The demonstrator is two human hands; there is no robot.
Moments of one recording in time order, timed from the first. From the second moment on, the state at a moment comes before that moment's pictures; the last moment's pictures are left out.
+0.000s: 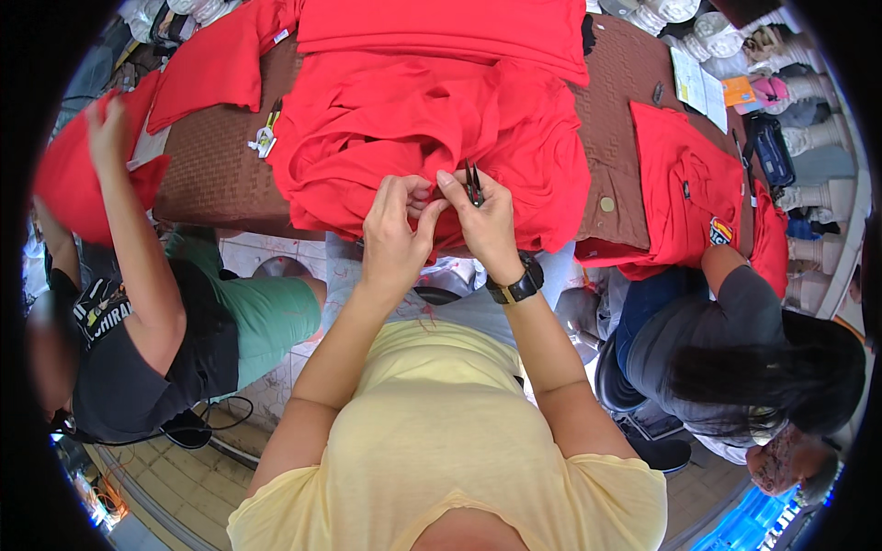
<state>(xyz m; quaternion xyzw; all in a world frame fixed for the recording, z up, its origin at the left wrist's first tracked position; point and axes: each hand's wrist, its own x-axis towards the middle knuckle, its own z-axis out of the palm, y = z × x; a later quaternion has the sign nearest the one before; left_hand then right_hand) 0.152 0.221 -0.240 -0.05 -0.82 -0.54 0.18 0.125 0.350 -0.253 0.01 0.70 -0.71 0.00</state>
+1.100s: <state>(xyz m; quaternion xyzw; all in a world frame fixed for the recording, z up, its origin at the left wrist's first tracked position) 0.146 0.215 -0.277 0.02 -0.70 -0.71 0.09 0.144 0.346 -0.235 -0.04 0.81 -0.59 0.08</state>
